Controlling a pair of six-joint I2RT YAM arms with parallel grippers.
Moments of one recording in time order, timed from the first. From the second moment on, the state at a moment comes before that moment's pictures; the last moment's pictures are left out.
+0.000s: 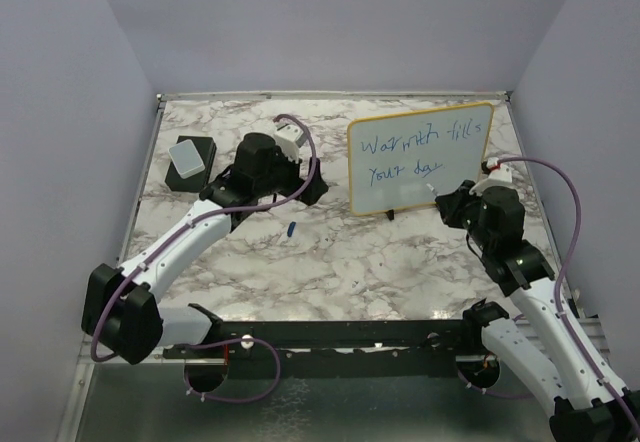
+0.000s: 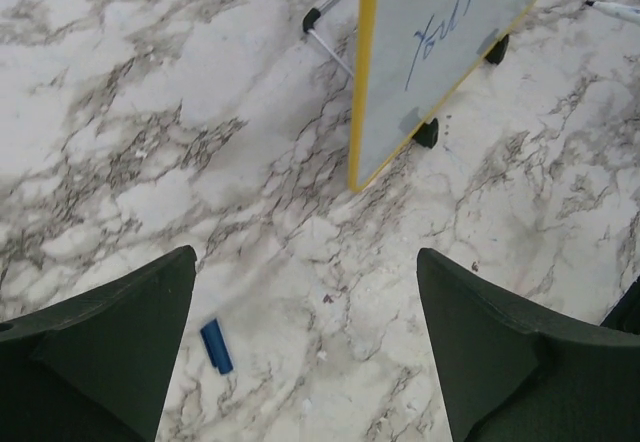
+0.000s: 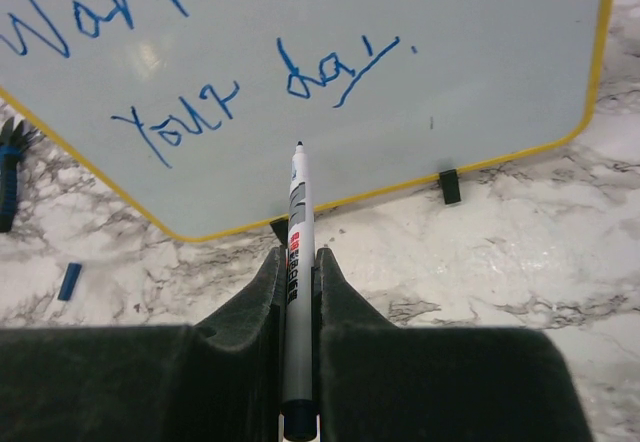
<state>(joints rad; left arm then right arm) -0.52 1.32 1.04 -0.18 0.30 -0.16 0.29 0.67 0.64 -0.35 0.14 0.39</state>
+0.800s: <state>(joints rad) -0.69 1.45 0.81 -0.33 -0.15 -0.33 0.29 0.65 0.56 -0.24 -0.23 0.36</state>
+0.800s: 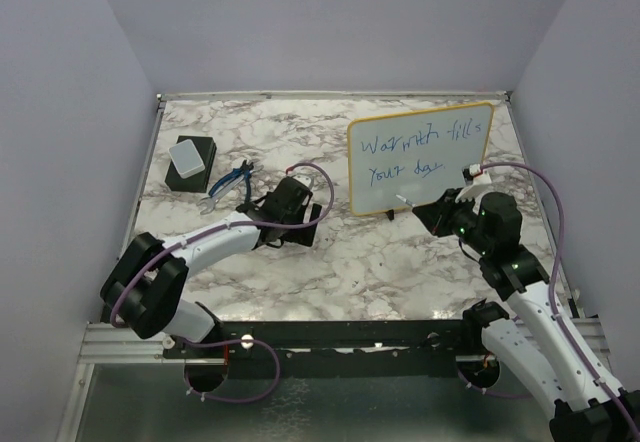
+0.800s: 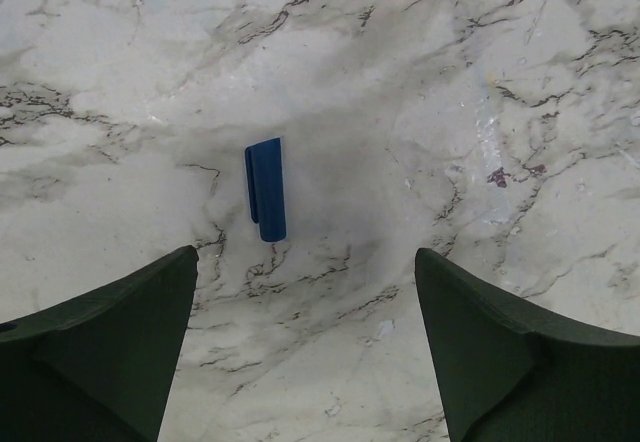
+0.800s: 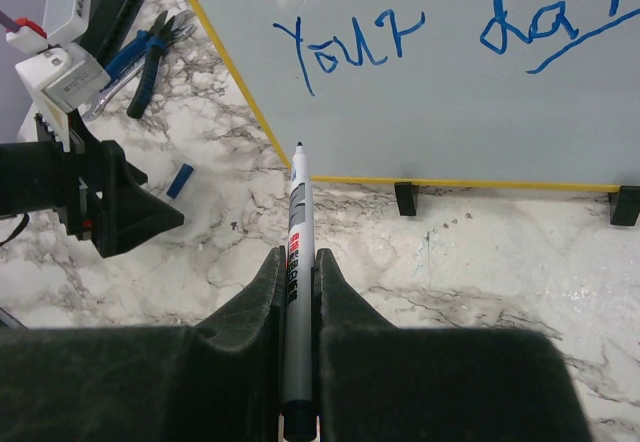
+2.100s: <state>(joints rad) -0.71 1.63 0.90 -0.25 -0.07 -0.40 0.29 0.69 0.55 -0.21 -0.26 0.35</state>
